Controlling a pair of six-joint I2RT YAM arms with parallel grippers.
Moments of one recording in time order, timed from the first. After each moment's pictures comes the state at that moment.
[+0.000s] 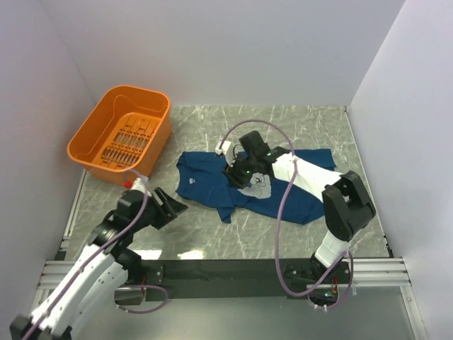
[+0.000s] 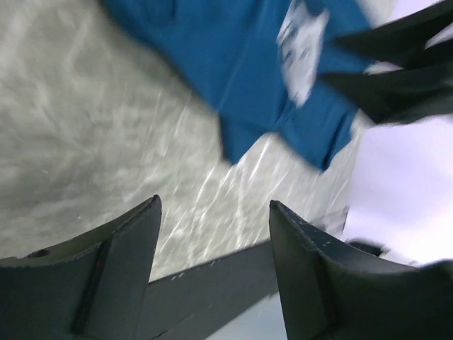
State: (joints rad) left arm -0.43 0.47 0.43 -0.54 0.15 -1.05; right arm 0.62 1.70 1.19 -0.41 -0.38 -0.41
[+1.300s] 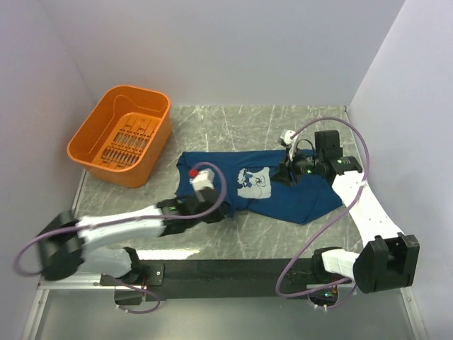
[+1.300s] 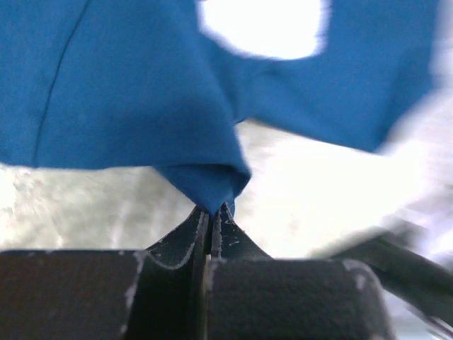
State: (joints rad) left arm -1.10 1.37 0.77 -0.20 -0.35 -1.11; right arm 0.12 1.20 1.00 -0.62 -0.84 -0.55
